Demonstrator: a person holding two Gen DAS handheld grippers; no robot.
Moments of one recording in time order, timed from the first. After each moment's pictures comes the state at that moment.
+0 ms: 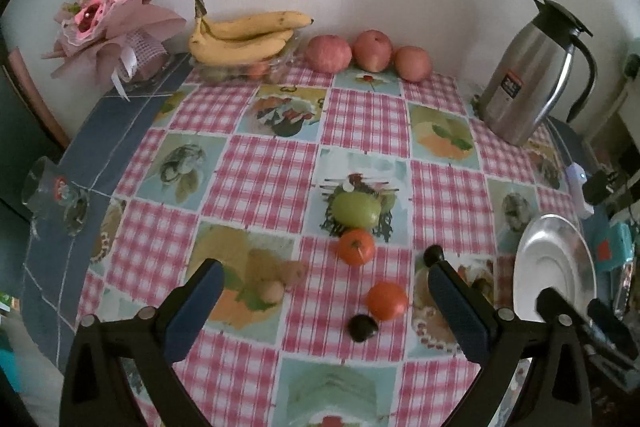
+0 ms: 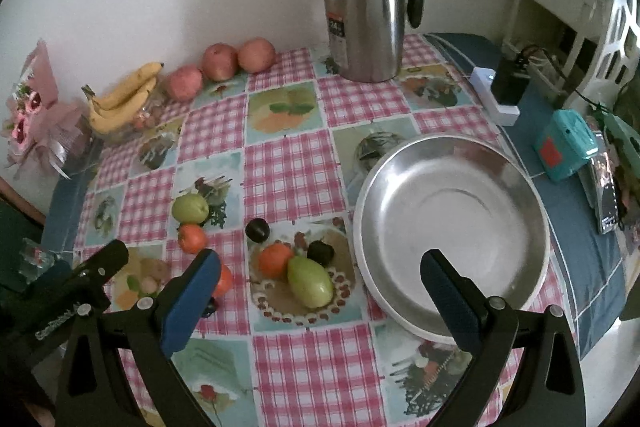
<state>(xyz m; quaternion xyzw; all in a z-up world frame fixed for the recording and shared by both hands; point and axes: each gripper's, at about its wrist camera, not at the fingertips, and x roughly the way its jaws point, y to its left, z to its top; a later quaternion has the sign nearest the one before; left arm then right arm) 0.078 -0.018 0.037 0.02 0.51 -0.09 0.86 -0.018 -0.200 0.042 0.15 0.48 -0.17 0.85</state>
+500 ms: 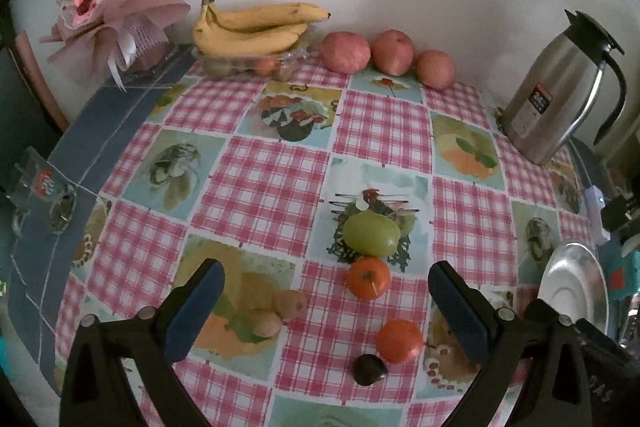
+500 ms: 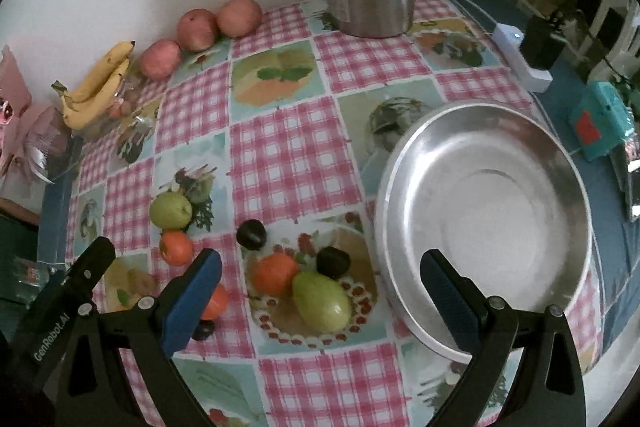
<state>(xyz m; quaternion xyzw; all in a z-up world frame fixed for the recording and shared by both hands) 0.107 -0.017 0.006 -0.01 0.51 -0.07 0.86 0.026 -0.215 -0.002 0.19 0.53 -0.16 0.81</state>
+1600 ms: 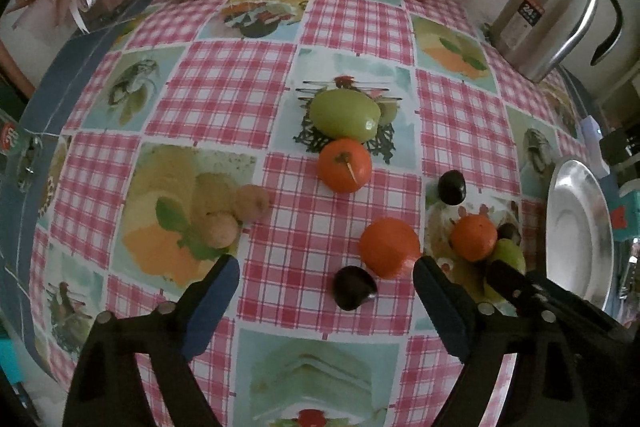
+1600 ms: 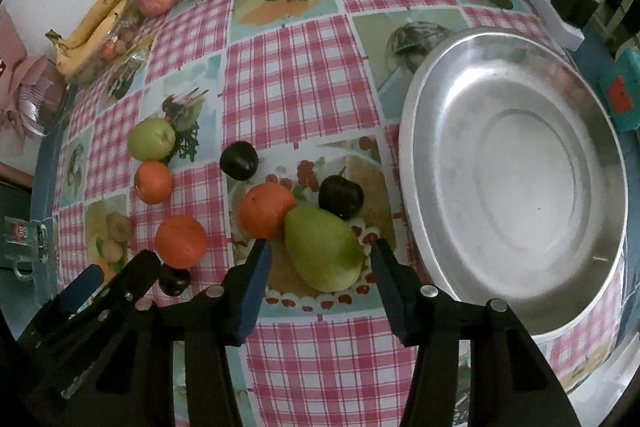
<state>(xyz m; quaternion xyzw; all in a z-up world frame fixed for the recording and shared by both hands) 0.079 -0.032 -0.040 0.02 0.60 -0.10 0.80 0.016 -0.202 -0.052 0.20 0.60 -0.11 0.77</state>
